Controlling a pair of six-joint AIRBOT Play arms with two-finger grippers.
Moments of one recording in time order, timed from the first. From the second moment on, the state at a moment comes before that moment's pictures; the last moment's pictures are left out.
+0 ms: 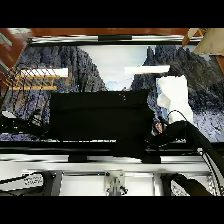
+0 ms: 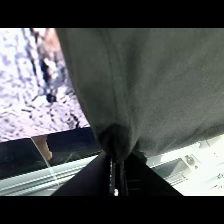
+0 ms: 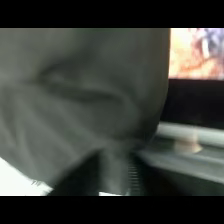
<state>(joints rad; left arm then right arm) 0.45 -1.40 0.74 1.05 -1.29 -1.09 0.02 -1.14 0.47 2.15 -1.10 -1.64</state>
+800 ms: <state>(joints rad) 0.41 -1.40 1.12 0.88 -1.20 -1.10 0.06 -1.33 1.04 2.12 -0.80 -1.58</state>
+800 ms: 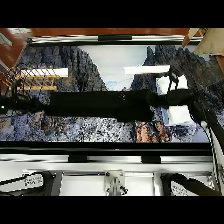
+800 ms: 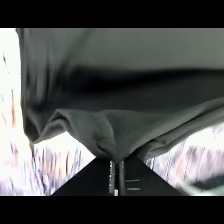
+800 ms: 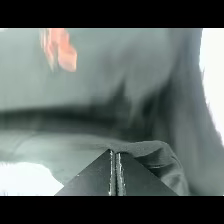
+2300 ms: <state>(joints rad) 0.21 -1.57 1.42 0.82 -1.29 -1.27 0.04 -1.74 1.26 2.22 -0.91 -1.67</state>
